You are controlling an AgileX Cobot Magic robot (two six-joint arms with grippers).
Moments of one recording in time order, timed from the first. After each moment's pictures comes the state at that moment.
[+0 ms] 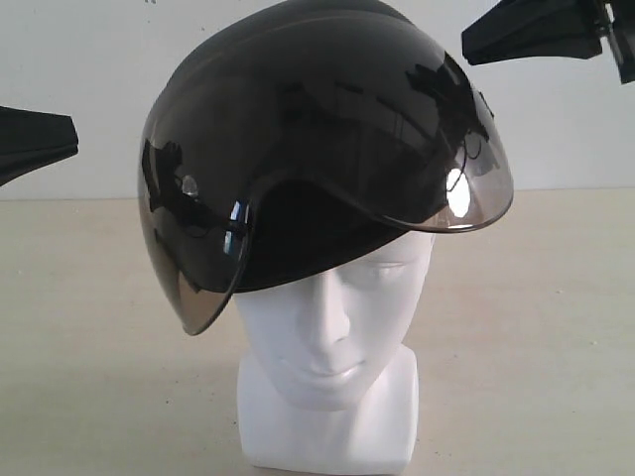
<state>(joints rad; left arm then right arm) 0.39 1.28 -0.76 1.53 -1.16 -2.06 0.01 1.44 -1.42 1.03 1.22 -0.40</state>
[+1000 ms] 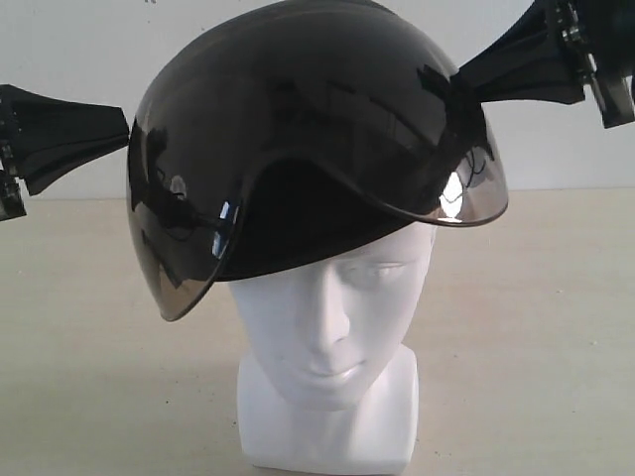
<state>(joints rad) 0.24 1.34 -0.76 1.40 -1.10 -2.00 0.01 1.44 -1.30 1.07 1.18 -0.46</state>
